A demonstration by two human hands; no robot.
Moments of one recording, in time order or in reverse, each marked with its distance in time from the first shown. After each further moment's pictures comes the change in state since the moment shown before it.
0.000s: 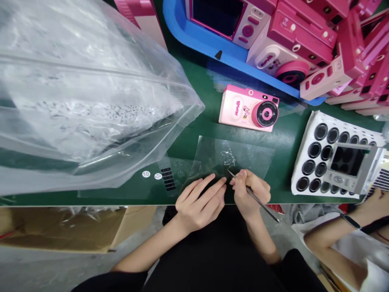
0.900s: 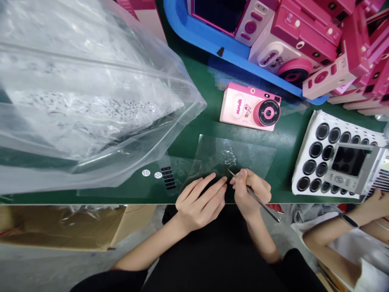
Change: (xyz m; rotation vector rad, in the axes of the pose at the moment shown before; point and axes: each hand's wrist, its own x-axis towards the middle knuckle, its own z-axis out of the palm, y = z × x) left_hand -0.001 0.000 0.001 0.004 0.005 -0.002; right_hand 0.000 0.002 0.001 0.016 -0.004 -0.034
